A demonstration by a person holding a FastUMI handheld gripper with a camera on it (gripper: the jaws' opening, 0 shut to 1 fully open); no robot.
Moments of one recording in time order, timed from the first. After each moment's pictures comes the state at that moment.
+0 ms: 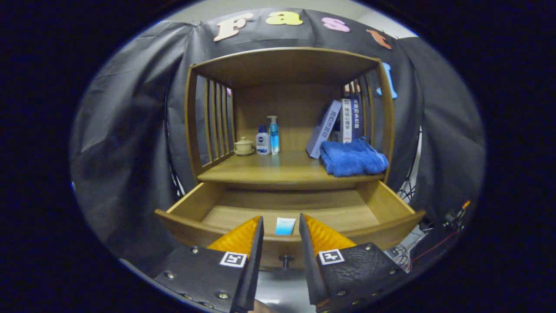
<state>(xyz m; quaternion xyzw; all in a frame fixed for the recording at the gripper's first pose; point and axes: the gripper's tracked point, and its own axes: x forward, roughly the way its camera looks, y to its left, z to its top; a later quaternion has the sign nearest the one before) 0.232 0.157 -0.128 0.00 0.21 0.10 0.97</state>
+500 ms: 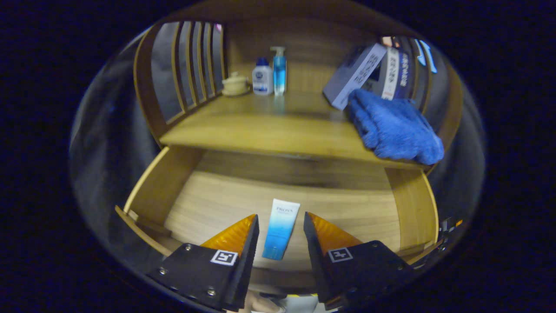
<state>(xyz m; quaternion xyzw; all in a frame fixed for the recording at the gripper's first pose) 0.309 0.172 -0.238 -0.07 0.46 0.11 0.88</state>
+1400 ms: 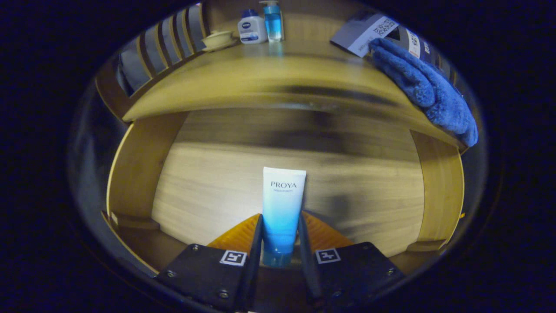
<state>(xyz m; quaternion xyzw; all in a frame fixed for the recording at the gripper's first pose) 0.304 0.179 -0.270 -0.05 0.55 0.11 0.83</state>
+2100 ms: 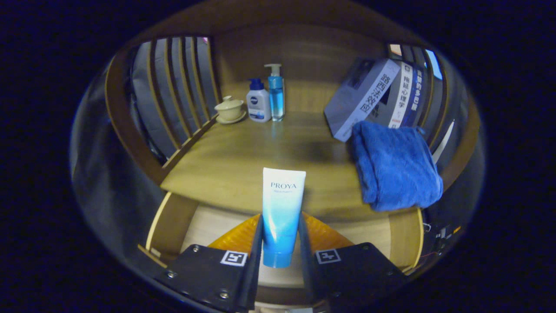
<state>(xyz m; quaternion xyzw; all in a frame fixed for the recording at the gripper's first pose) 0.405 0.187 -0.157 -0.04 0.39 0.10 0.91</state>
